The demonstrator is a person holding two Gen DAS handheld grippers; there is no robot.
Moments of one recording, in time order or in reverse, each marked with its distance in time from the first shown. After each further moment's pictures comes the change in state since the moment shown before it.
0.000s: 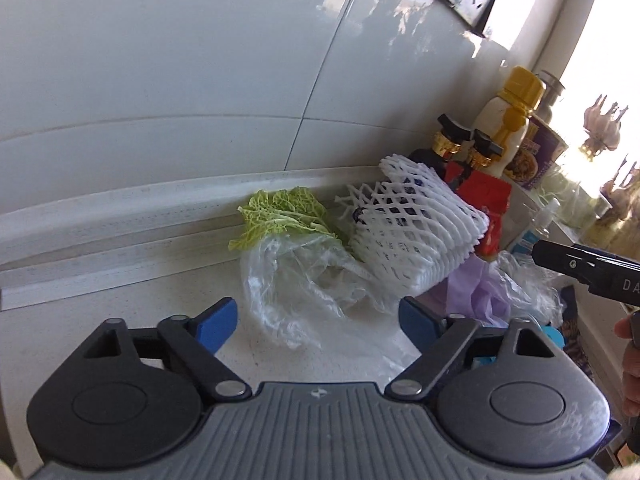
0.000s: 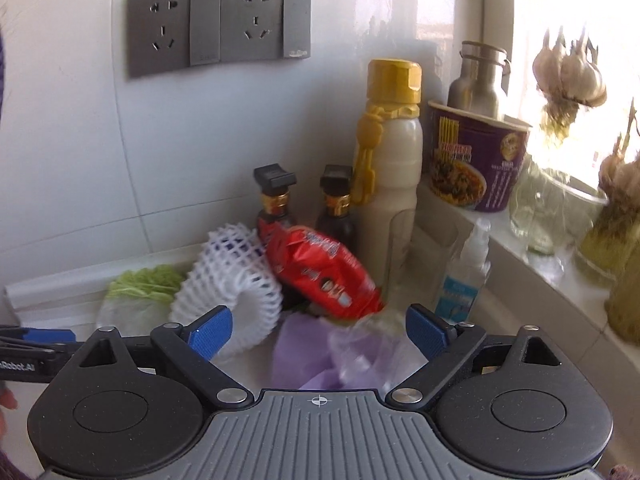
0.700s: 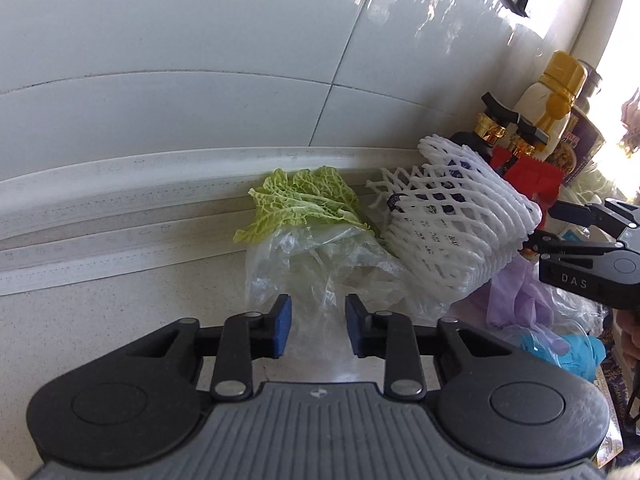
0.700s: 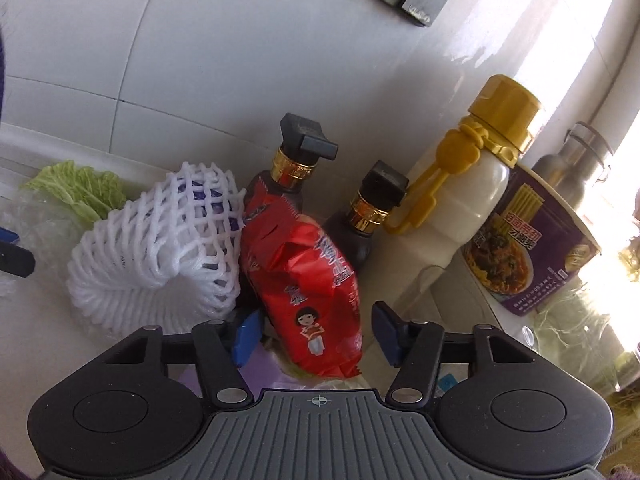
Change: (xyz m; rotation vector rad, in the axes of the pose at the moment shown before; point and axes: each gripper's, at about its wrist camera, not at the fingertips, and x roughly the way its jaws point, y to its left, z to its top) left arm 0.033 0.007 -0.006 -0.023 0.012 0.072; right arm 0.081 0.014 0.001 -0.470 0.022 -0.096
